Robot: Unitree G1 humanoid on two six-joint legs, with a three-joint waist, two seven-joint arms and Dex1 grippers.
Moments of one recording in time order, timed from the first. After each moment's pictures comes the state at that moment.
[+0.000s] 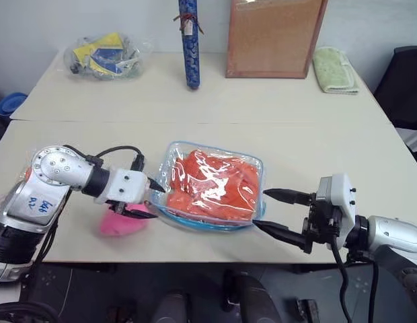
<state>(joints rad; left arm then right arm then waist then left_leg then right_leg) -0.55 0.97 -0.18 -0.06 -0.11 -0.05 -1.35 0.05 -0.82 -0.24 -0.78 0.86 0.67 0.70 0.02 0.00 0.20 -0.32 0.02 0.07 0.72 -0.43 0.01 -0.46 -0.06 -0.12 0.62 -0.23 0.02</state>
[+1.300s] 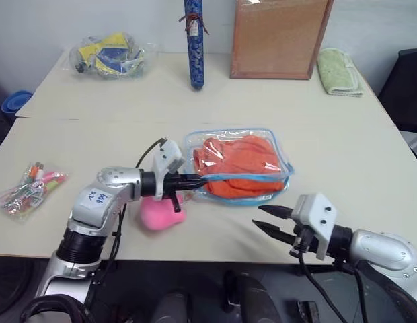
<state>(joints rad) -0.52 0.53 -0.11 -0.23 -0.38 0.78 -0.85 0.05 -0.81 0.00 -0.81 0.43 0.60 0.56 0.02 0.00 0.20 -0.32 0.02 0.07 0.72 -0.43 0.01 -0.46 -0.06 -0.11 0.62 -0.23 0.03</state>
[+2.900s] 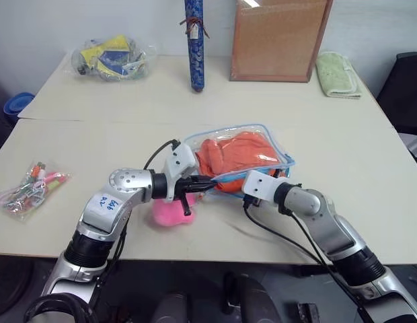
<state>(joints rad) -0.53 0.51 -0.18 -0.25 -0.34 0.70 -0.82 -0.41 -0.57 0.36 -0.11 -0.26 0.25 0.57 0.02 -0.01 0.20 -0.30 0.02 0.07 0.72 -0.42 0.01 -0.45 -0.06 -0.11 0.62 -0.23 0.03</state>
